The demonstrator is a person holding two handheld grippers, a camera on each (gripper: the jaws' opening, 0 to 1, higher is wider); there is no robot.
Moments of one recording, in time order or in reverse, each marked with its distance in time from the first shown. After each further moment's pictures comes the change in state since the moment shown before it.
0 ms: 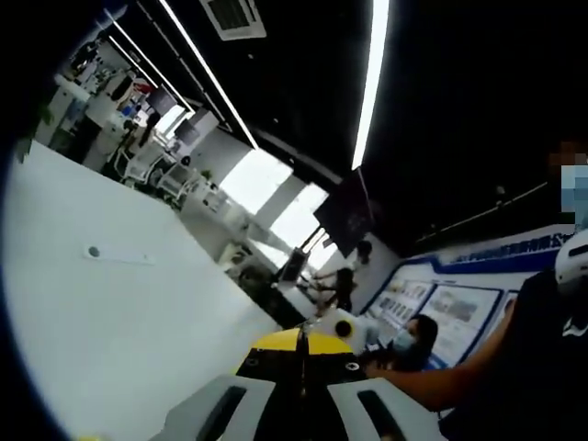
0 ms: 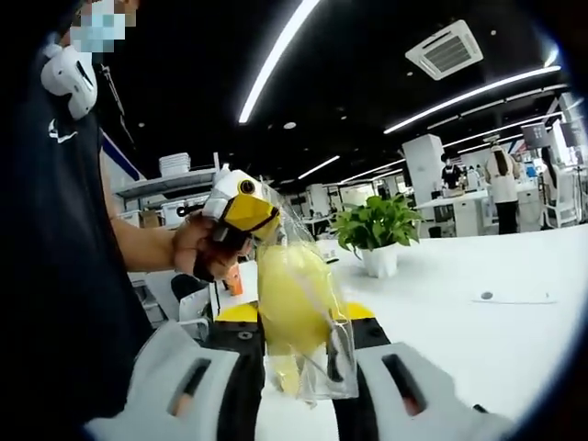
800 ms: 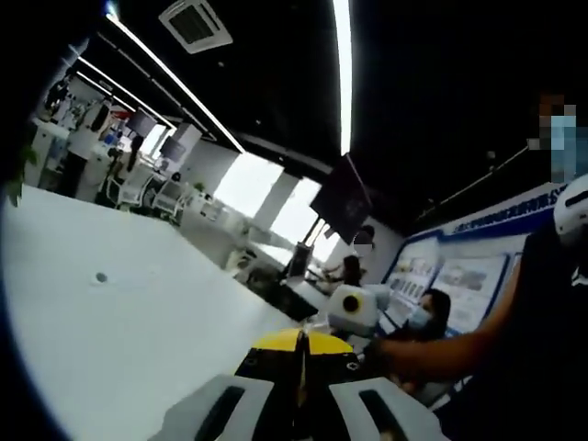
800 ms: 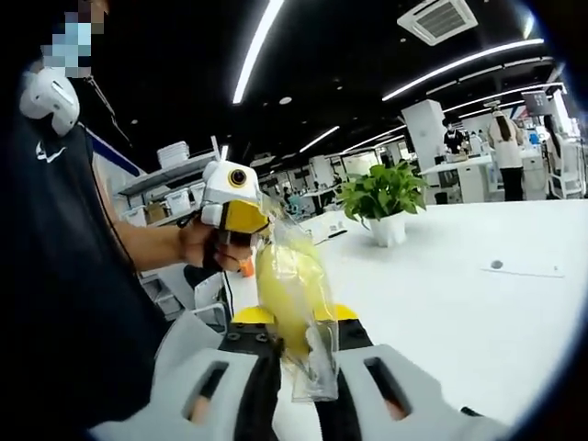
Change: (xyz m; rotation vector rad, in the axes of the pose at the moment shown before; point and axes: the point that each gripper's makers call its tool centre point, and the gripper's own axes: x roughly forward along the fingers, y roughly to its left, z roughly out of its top) left arm -0.011 0.010 -0.012 0.136 0.032 0.009; right arm 0.001 0.007 -0.014 0.099 0.150 0.033
